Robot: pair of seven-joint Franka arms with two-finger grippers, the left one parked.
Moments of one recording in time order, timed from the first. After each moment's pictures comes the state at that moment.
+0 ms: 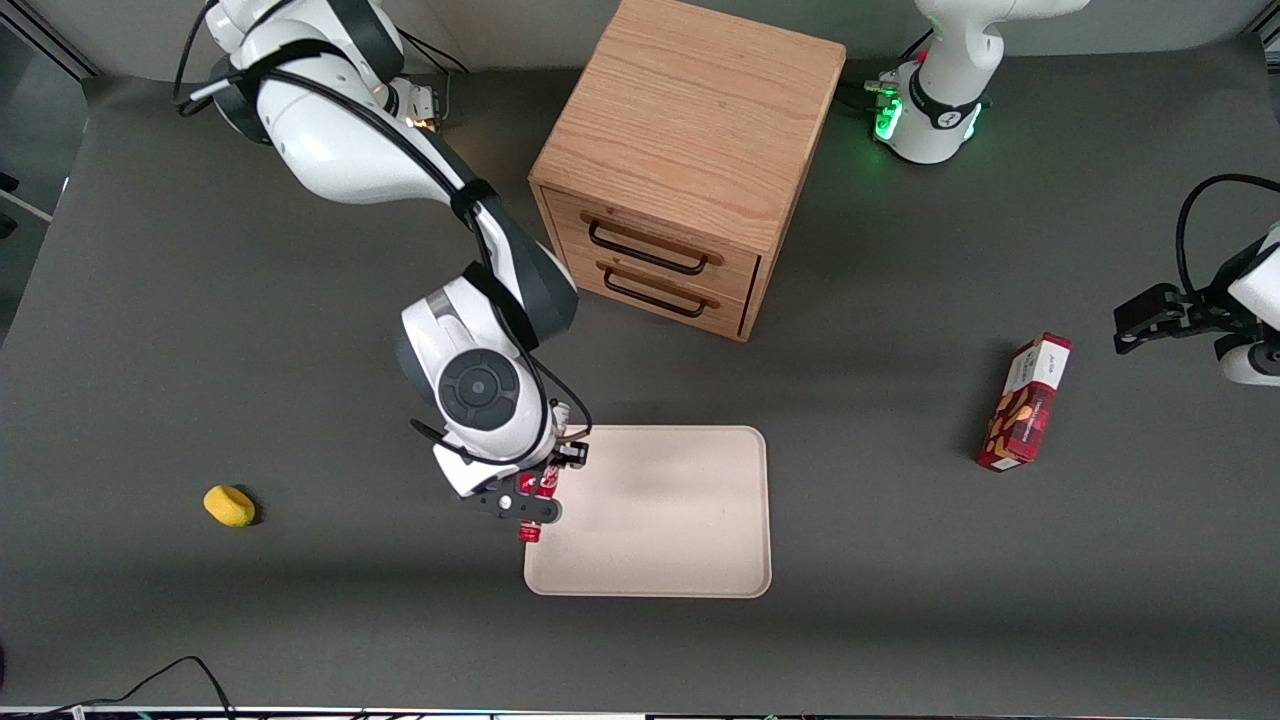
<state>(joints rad) 0.45 0.93 0.11 -0.92 -0.12 1.79 0.70</state>
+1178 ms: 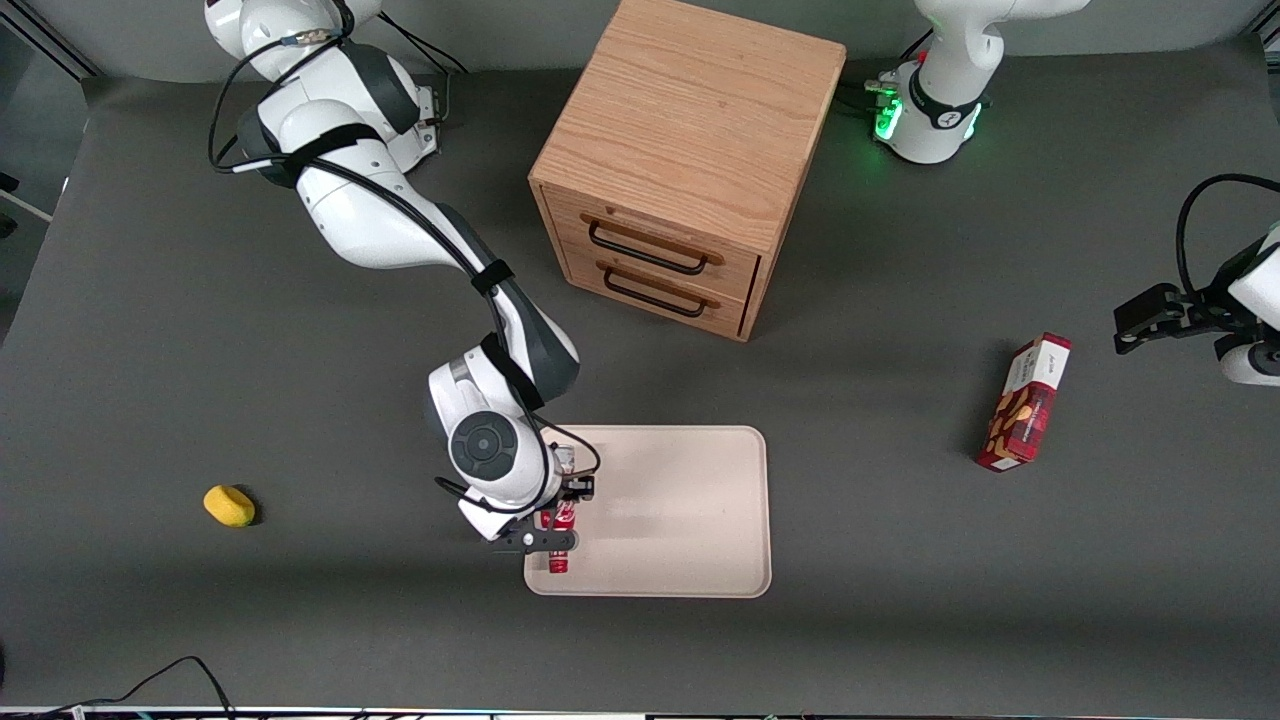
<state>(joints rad) 0.42 1.09 0.09 -0.91 -0.07 2.03 0.51</state>
